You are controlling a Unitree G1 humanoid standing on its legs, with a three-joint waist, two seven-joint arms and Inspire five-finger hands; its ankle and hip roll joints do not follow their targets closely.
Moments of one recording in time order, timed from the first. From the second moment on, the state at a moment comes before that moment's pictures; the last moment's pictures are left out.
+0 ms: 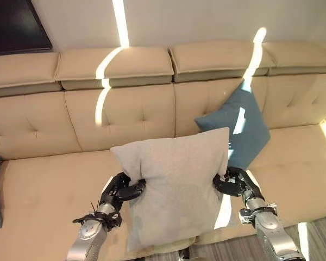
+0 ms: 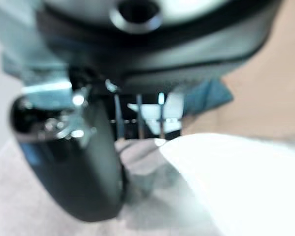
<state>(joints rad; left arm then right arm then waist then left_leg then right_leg) 0.11 0.39 -0.19 0.21 -0.56 -0.10 -0.08 0.05 -0.46 0.09 0.21 0.16 -0.02 -0.05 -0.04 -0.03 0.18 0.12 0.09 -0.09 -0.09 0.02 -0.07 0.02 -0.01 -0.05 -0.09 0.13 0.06</state>
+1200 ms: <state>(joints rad) -0.71 0.35 -0.36 0.60 -0.46 -0.16 0.43 -0.70 -0.47 0.30 0.57 0.13 -0.03 -0.49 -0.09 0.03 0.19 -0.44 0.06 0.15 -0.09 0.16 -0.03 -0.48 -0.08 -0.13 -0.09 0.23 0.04</state>
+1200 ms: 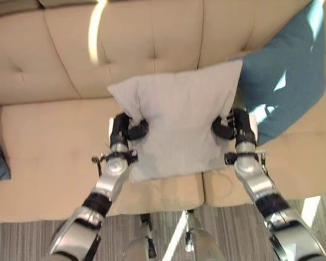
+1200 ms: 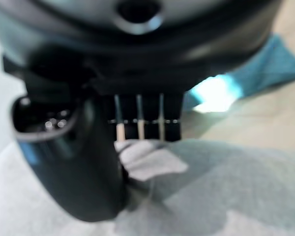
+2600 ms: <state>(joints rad) -0.91 0.62 -0.29 0.45 -0.47 -0.19 0.35 -0.86 -0.66 0.22 0.47 0.21 -0.07 -0.48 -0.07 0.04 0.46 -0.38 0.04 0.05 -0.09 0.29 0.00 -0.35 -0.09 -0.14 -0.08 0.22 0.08</state>
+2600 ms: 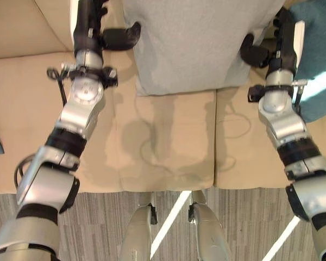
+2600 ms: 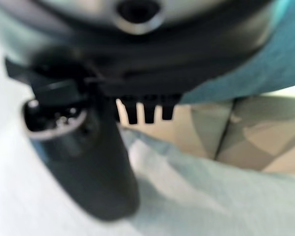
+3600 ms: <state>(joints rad) 0.31 0.22 -0.05 0.59 -0.35 -0.12 0.09 0.19 -0.37 -0.01 0.54 0.14 -0.14 -0.18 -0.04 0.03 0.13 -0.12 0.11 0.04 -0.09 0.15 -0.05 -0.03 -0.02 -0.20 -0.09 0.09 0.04</state>
